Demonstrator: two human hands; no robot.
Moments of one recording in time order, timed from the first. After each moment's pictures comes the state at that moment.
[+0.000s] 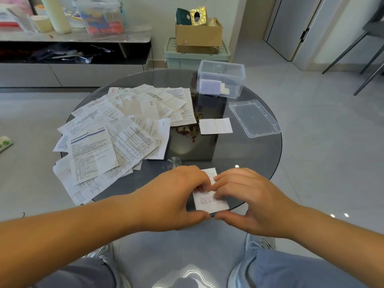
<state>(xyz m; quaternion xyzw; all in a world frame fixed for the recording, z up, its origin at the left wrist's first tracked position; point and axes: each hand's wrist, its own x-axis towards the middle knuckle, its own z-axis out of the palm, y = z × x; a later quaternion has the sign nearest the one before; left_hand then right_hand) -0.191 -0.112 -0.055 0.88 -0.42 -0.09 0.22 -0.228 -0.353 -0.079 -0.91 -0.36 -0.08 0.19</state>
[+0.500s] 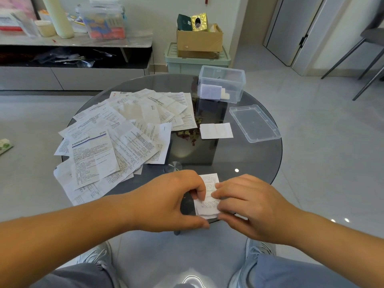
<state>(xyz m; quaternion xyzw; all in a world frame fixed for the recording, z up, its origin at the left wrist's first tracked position) -0.184 -0.104 -0.049 0.86 -0.40 -0.15 0.27 -0.227 -0.354 -0.082 -0.89 -0.42 -0.16 0.10</state>
